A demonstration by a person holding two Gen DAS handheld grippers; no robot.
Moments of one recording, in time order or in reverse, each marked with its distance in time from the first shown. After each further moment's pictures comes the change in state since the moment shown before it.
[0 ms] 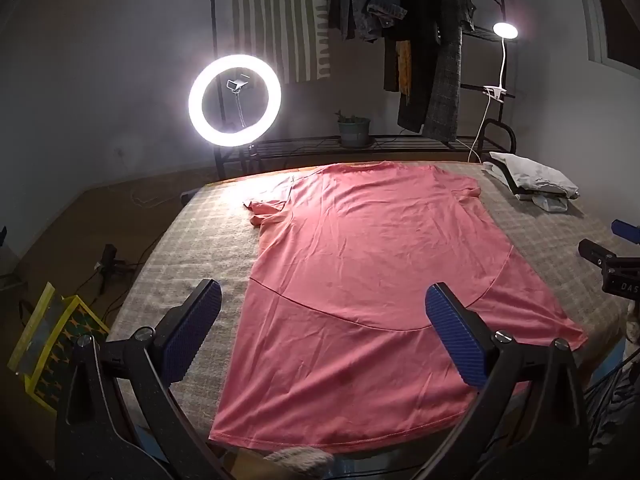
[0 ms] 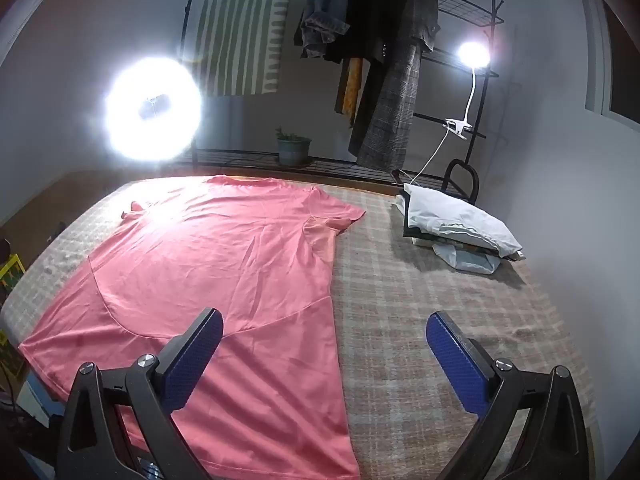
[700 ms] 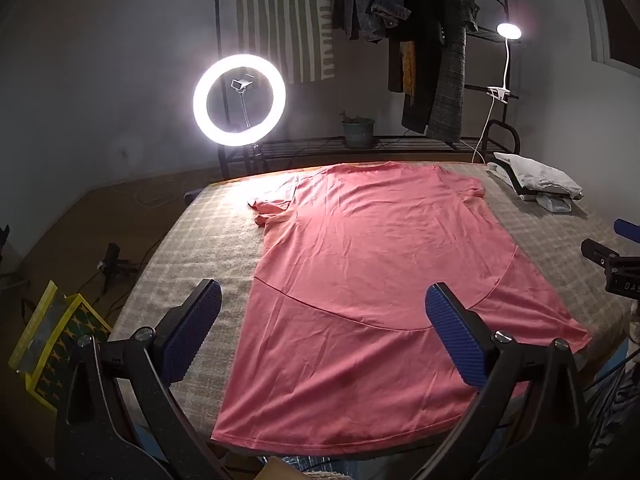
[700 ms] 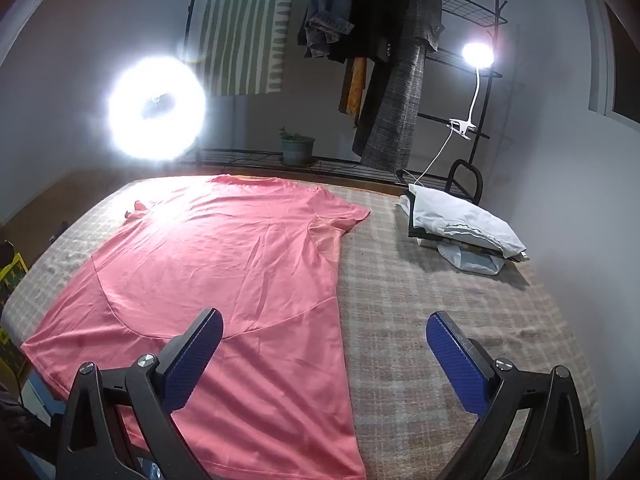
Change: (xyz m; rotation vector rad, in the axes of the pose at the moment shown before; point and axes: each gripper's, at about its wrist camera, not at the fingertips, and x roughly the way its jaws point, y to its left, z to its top) left arm 0.005 0.009 -0.002 -0.011 0.011 0.006; right arm 0.000 0.001 0.001 0.005 -0.003 0.004
